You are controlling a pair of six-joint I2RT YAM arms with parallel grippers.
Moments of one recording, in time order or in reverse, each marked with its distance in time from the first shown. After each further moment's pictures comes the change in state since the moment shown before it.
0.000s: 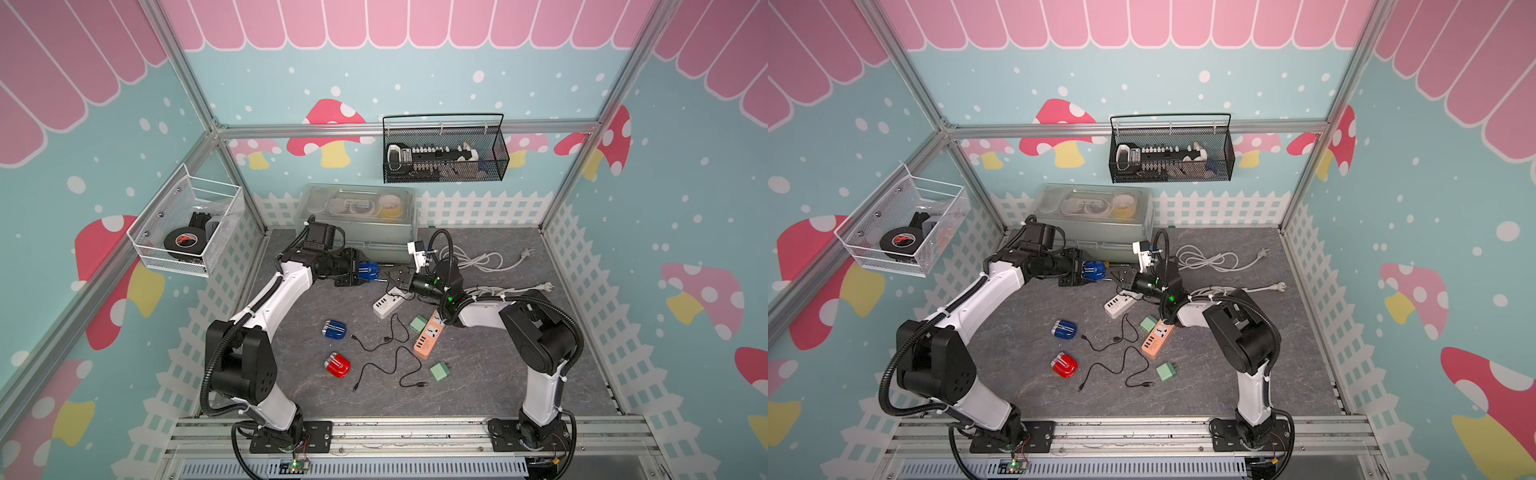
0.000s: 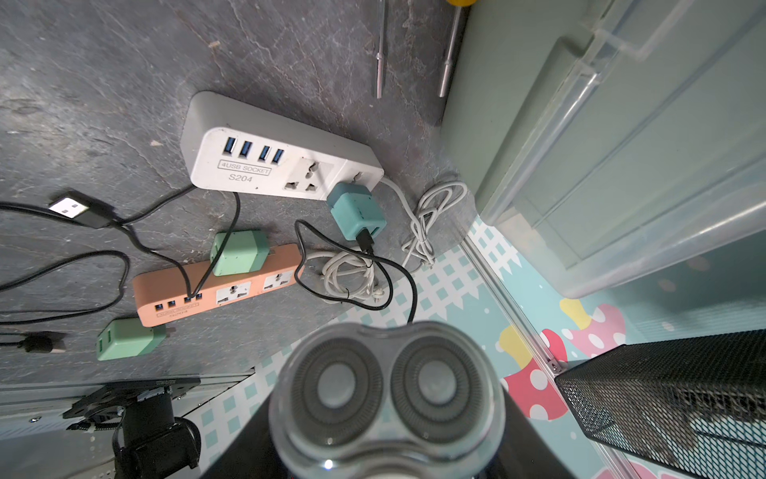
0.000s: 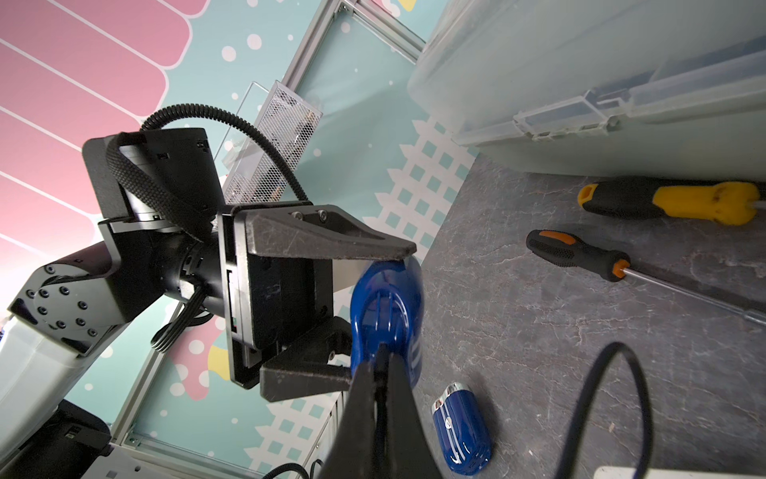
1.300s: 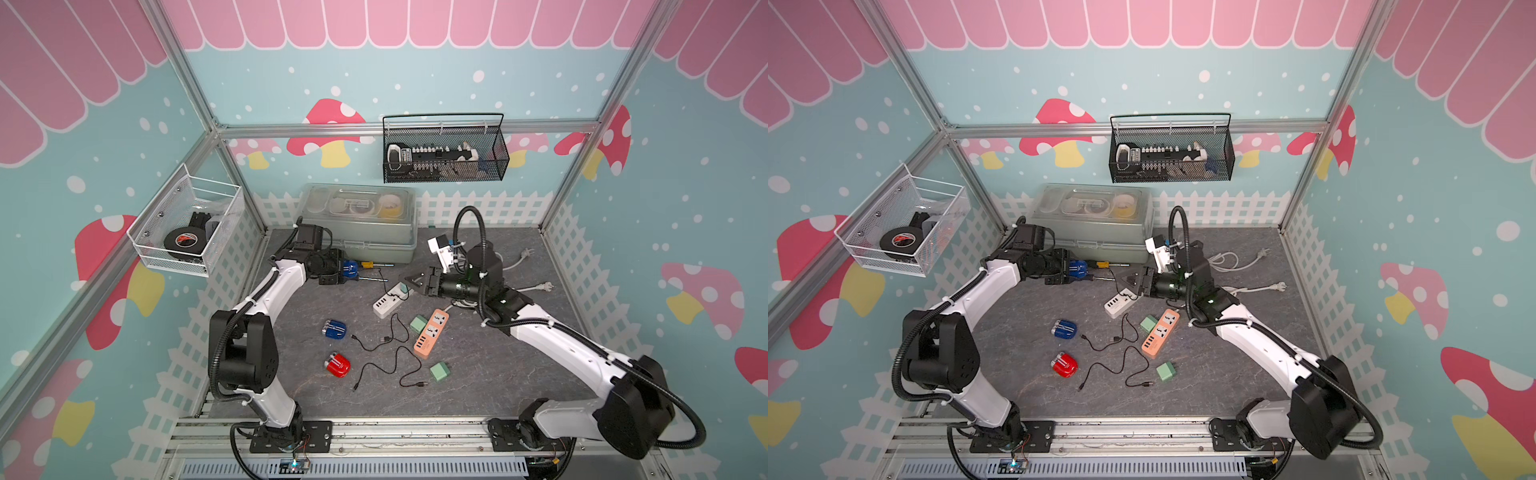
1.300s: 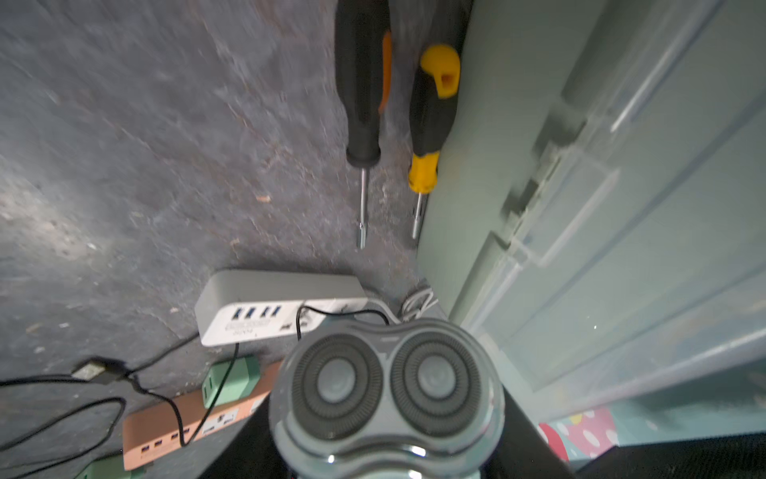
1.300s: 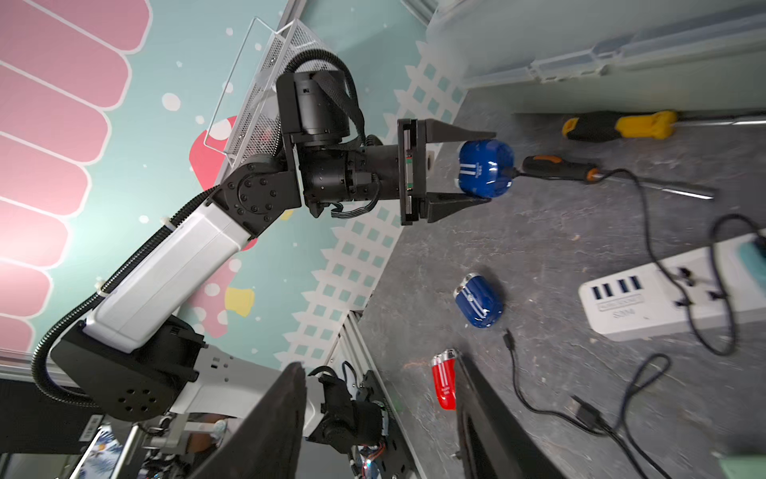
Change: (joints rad) left arm 0.132 0.077 -0.029 0.043 -0.202 0.135; right arm -0.032 -0.646 -0.012 -0.934 -0.002 -0.233
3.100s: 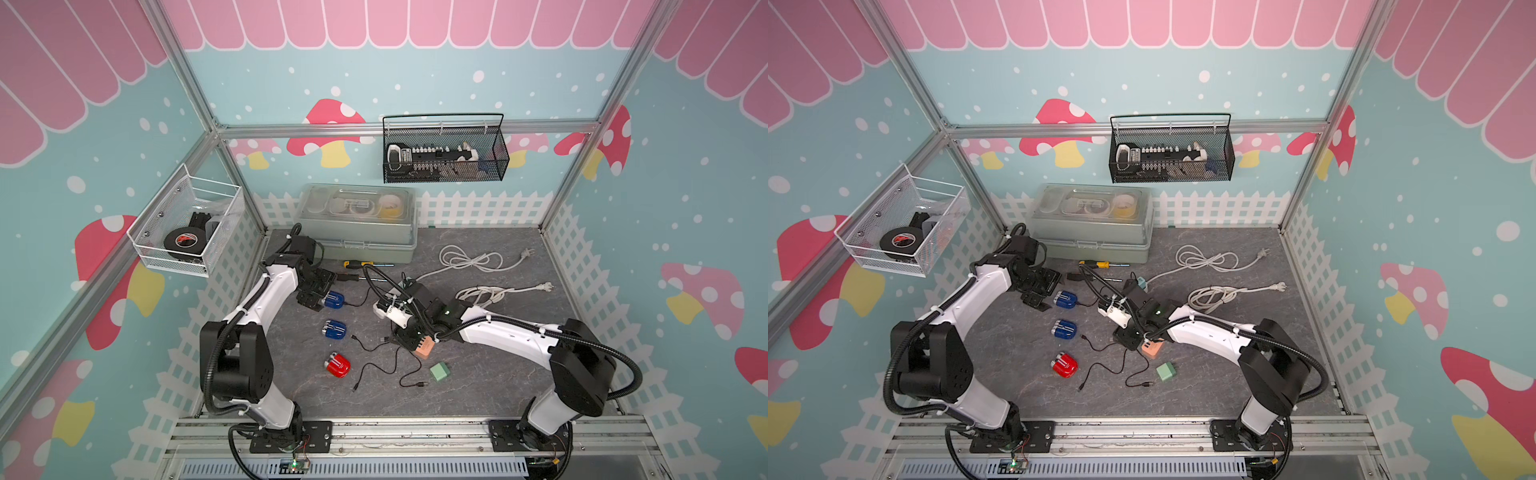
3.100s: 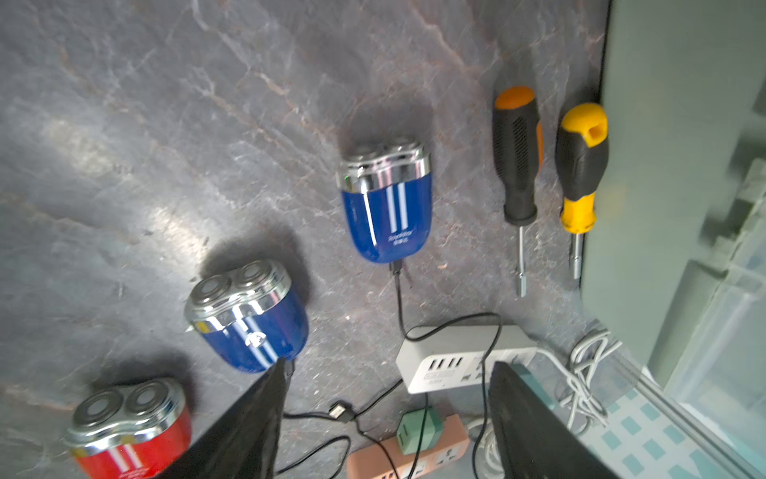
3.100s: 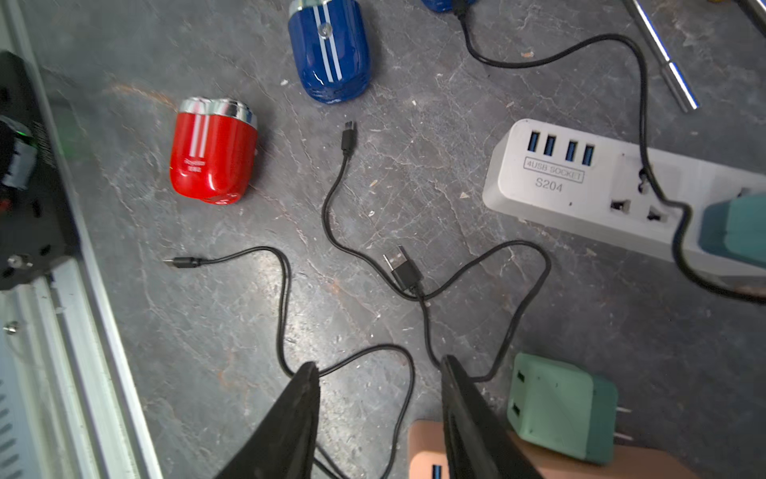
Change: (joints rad) left arm 0.018 -0.122 -0.092 -0.320 -0.173 0.457; right arm 0.326 0.393 0.157 -0.492 0.439 -0.971
